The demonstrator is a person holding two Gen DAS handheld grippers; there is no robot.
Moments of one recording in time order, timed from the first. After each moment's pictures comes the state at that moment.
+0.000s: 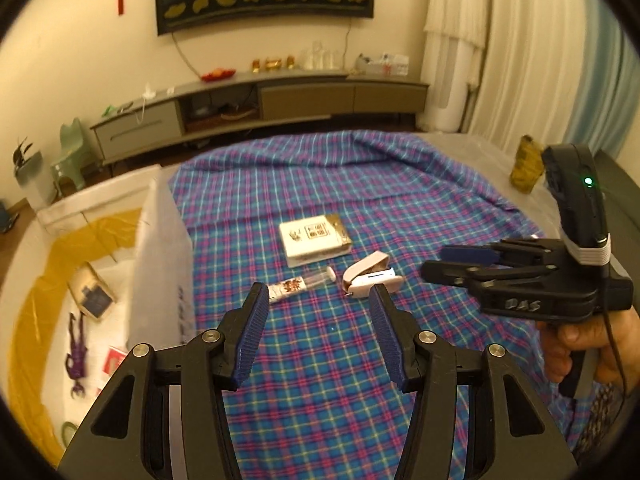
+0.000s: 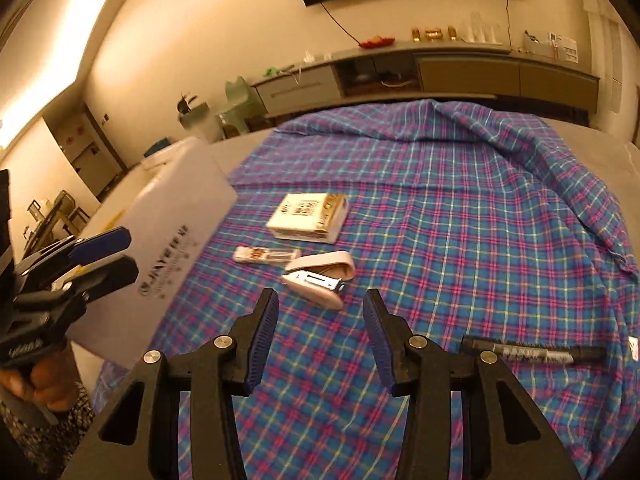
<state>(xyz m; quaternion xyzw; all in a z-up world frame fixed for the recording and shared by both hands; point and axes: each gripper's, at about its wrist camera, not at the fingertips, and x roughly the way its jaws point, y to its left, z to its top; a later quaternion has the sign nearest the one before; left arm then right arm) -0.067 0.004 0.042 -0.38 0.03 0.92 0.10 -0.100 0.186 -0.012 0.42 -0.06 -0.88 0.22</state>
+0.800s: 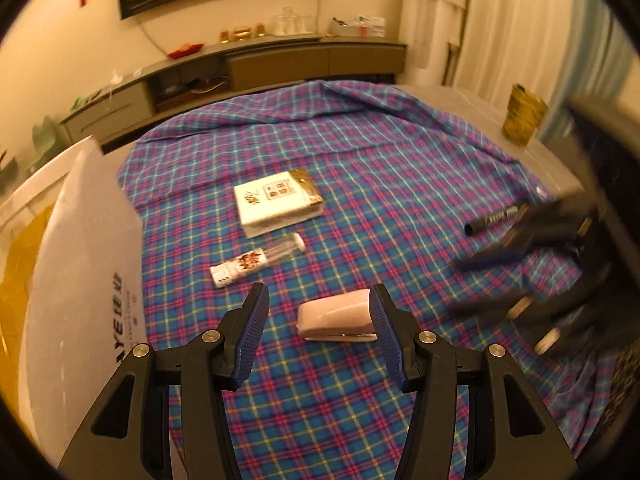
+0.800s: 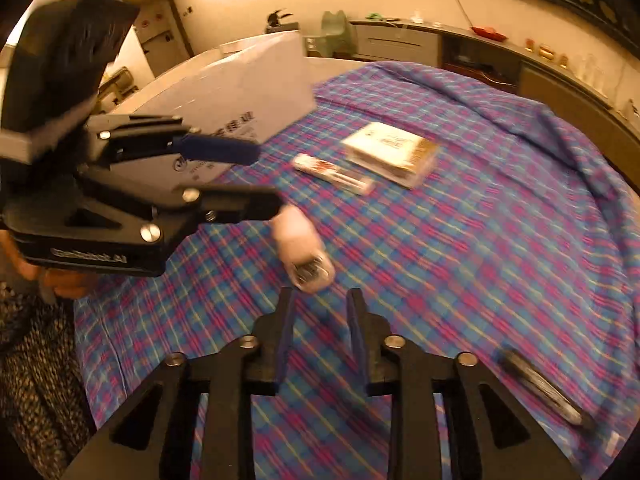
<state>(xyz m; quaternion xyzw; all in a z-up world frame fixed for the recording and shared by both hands) -0.083 0.030 -0.002 -0.43 0.08 0.89 0.15 -0.074 0.174 -0.031 0.44 0.12 -0.82 0.35</state>
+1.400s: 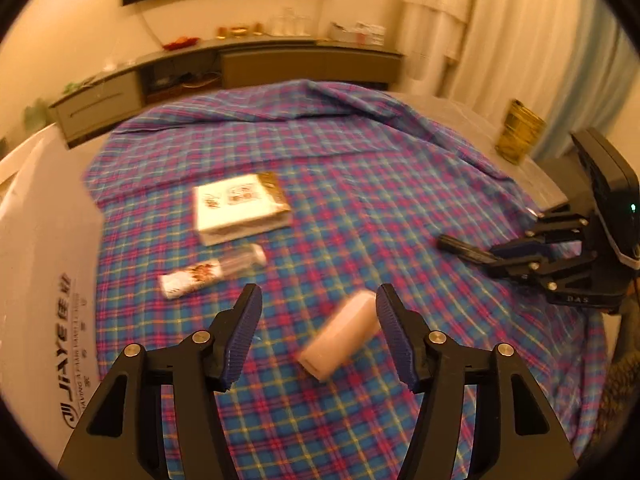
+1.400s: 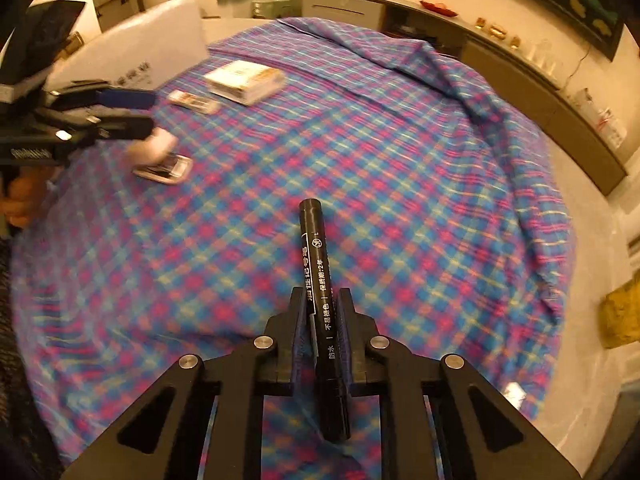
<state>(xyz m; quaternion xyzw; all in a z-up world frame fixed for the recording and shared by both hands) -0.096 0.051 -0.016 -0.43 0.03 0.88 0.19 -0.098 0.273 -0.052 0.48 0.18 -0.81 0.27</state>
